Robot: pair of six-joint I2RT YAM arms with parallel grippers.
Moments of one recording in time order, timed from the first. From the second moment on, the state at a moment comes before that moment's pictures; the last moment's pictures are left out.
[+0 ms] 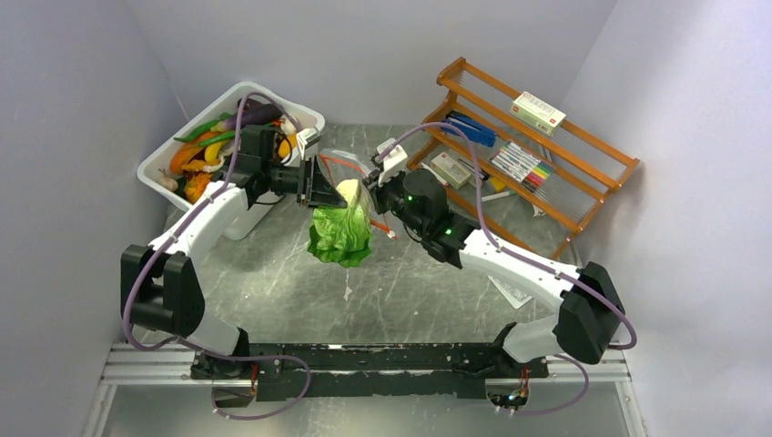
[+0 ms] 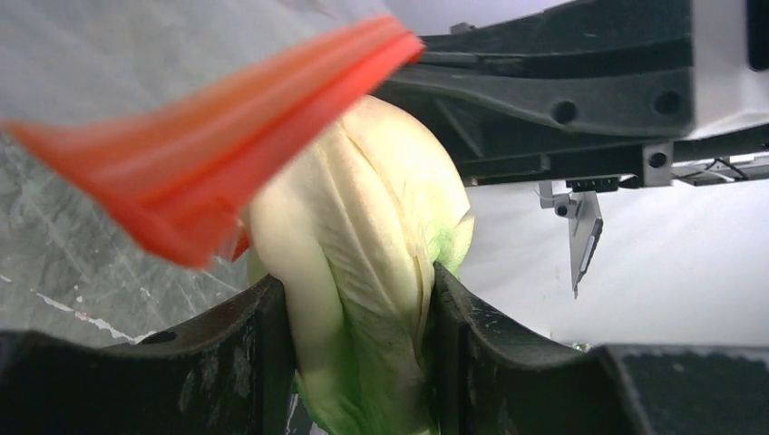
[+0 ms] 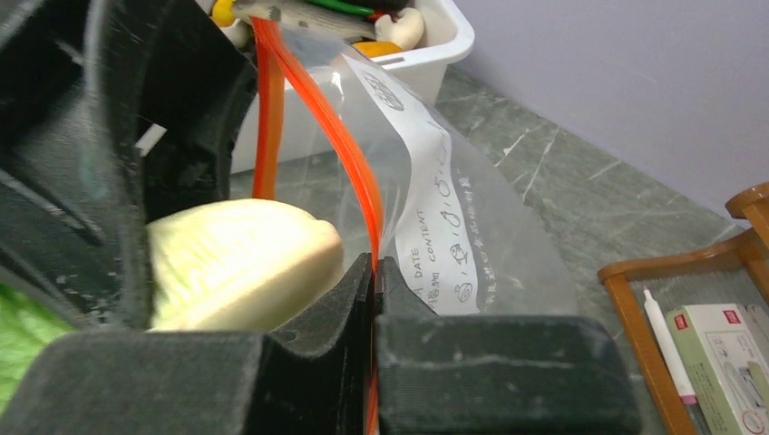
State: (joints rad) left arm -0.25 1.50 1.18 -0.35 1.24 -0.47; right arm 0.85 1.38 1.01 0.24 0.17 -0.04
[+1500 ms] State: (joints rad) left arm -0.24 1.33 1.08 -0.36 0.75 -0.74; right arm 0.80 1.41 0.86 0.57 -0.26 0.52
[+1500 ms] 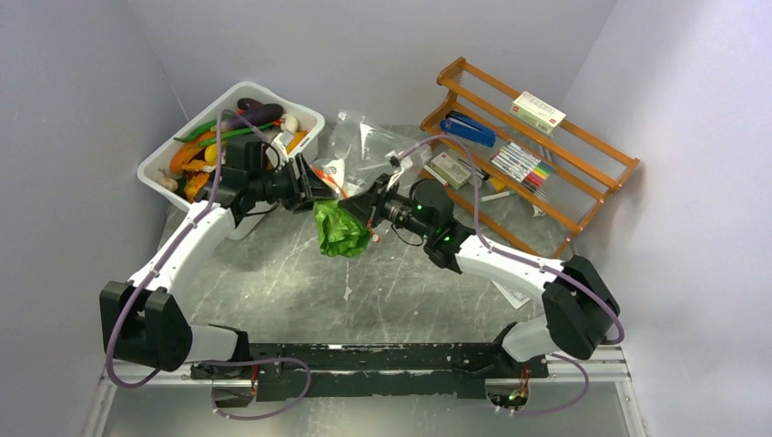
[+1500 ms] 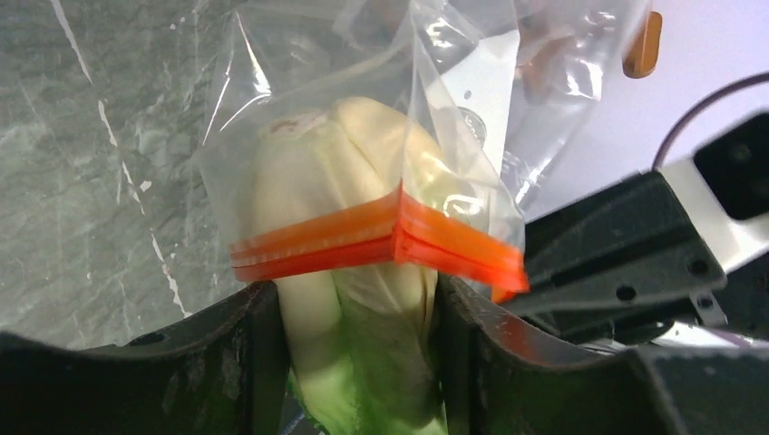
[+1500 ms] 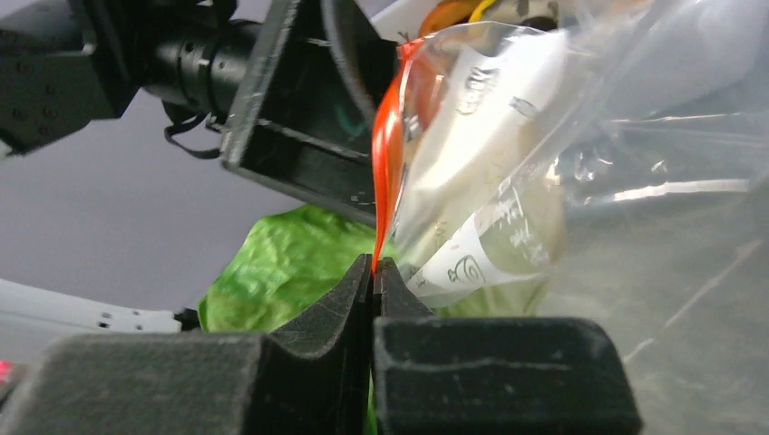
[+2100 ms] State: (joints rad) left arm -0.24 1.31 1.12 -0.54 0.74 -0.65; right arm 0.65 1.57 0.81 0.66 -0.47 0.92
